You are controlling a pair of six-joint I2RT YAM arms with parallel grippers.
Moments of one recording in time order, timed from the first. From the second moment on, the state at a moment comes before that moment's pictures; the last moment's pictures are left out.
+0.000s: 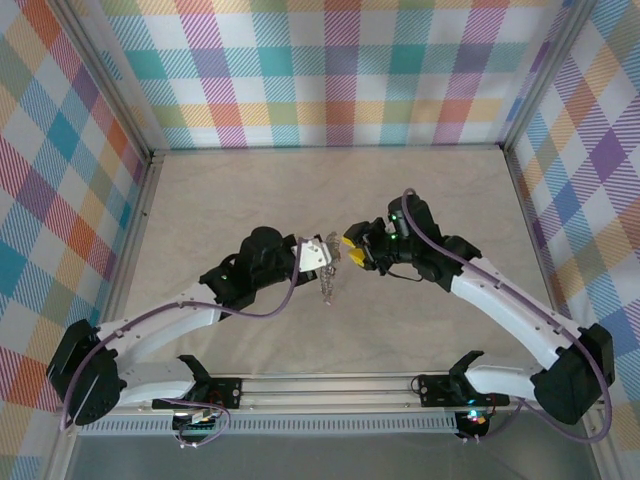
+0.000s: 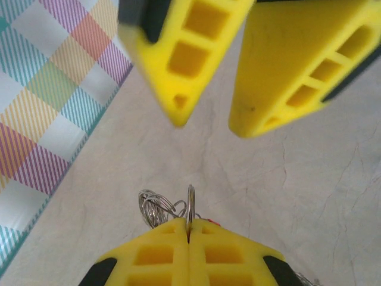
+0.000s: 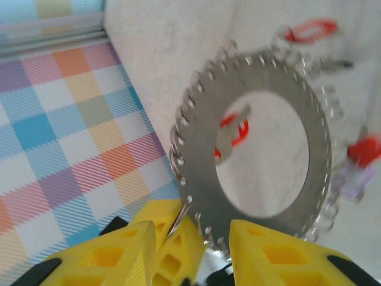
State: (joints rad) left arm -0.77 1.17 0.76 0.04 0.14 0.57; right arm 0.65 1.18 1.01 -0.43 -0.30 1.42
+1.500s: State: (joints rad) left arm -0.66 1.12 0.93 -0.35 0.67 0.60; right arm 0.66 1.09 0.83 -0.17 -0.77 -0.62
